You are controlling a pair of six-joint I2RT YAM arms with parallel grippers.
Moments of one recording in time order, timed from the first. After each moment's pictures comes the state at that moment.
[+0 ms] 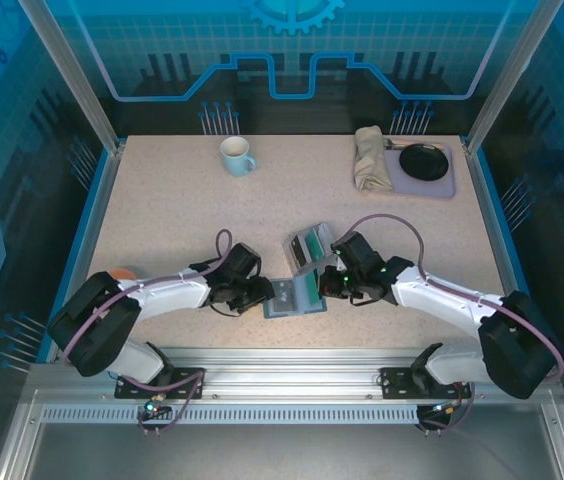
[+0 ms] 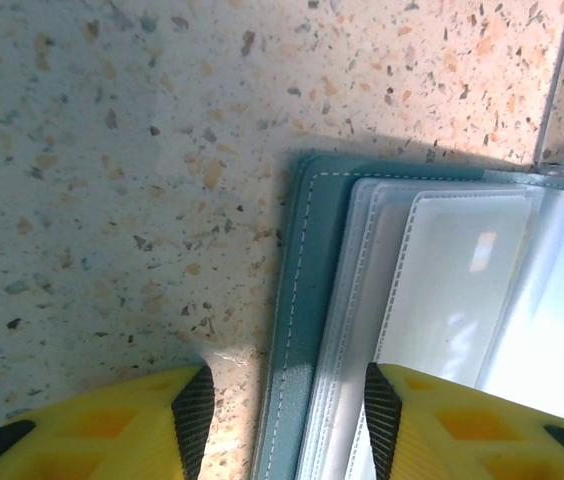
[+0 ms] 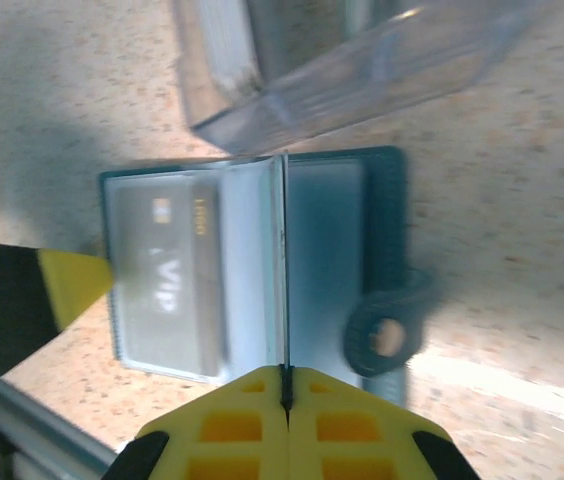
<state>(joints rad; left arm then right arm) -0.67 1.47 0.63 -0.27 0.20 -1.08 0.68 1.29 0.69 -0.42 -0.17 0.76</state>
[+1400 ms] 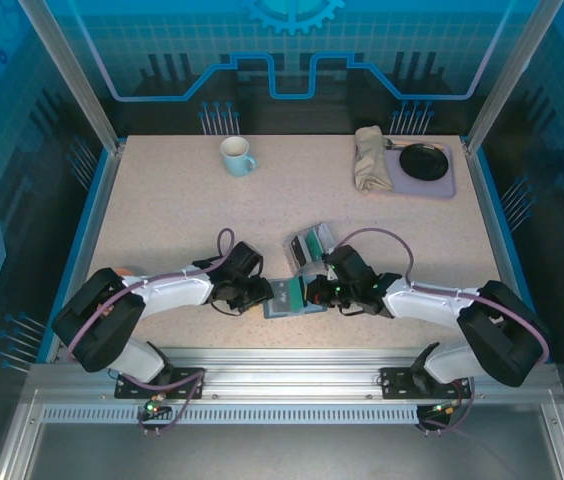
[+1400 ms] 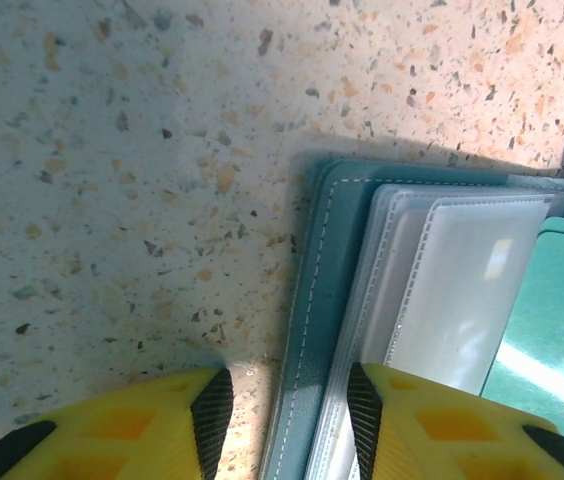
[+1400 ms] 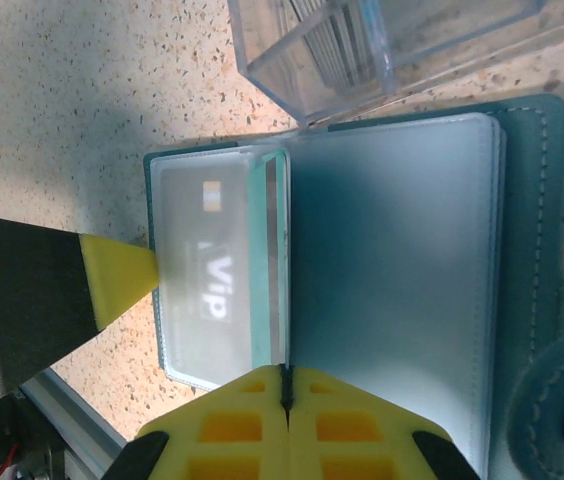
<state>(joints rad) -0.67 1.50 0.66 -0.31 0.20 -1.08 0.74 1.38 0.54 -0.02 -0.26 0.89</state>
